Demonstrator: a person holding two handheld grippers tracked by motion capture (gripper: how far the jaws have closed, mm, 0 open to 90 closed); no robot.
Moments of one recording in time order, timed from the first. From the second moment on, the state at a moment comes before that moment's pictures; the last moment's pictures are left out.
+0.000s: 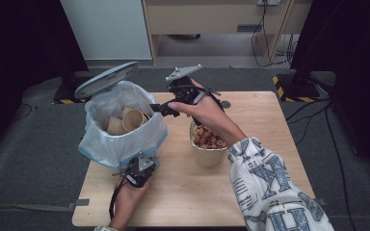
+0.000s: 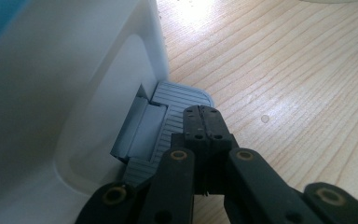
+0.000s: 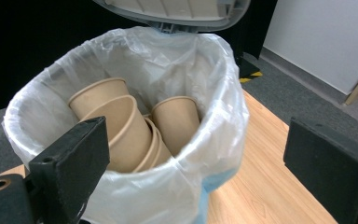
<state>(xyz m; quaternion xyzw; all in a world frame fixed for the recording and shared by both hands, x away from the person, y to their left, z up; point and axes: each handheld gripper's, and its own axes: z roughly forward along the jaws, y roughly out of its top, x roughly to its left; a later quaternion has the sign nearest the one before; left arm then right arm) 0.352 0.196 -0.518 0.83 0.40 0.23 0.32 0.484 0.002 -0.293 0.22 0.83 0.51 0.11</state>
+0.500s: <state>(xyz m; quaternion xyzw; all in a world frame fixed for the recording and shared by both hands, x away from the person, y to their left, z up) 0.330 0.181 -0.503 0.82 0.38 0.26 0.34 0.489 -0.046 -0.298 0.25 0.82 0.50 0.12</state>
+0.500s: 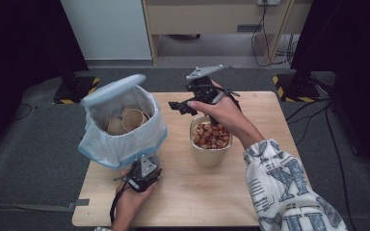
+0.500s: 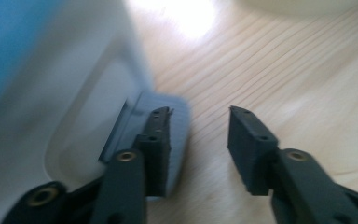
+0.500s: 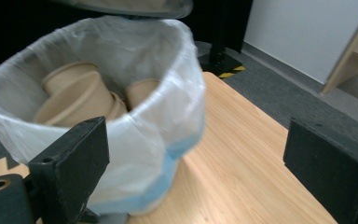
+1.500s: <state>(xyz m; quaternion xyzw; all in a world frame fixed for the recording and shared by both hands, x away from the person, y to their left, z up) 0.328 0.177 -0.504 0.82 0.39 0.22 0.36 0.466 -0.207 -0.362 0.43 0.72 0.48 0.25</state>
